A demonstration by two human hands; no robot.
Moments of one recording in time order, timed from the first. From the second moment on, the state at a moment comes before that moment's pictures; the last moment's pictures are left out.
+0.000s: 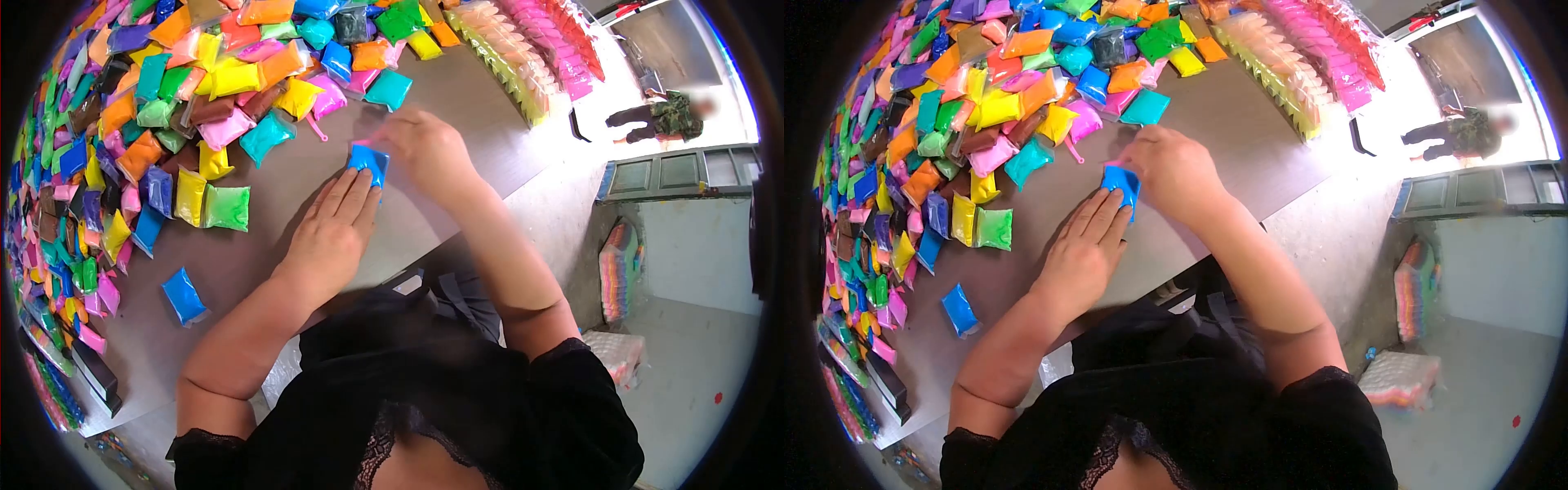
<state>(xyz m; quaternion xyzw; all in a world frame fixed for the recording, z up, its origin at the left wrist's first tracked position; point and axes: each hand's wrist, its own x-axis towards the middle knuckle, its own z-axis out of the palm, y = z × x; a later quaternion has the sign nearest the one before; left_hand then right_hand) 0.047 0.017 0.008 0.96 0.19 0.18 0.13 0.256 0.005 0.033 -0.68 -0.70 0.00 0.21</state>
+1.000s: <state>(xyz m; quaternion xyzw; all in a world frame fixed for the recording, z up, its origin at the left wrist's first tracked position) 0.048 0.020 0.007 0.95 0.19 0.18 0.16 0.254 -0.012 0.019 -0.76 -0.57 0.06 0.31</state>
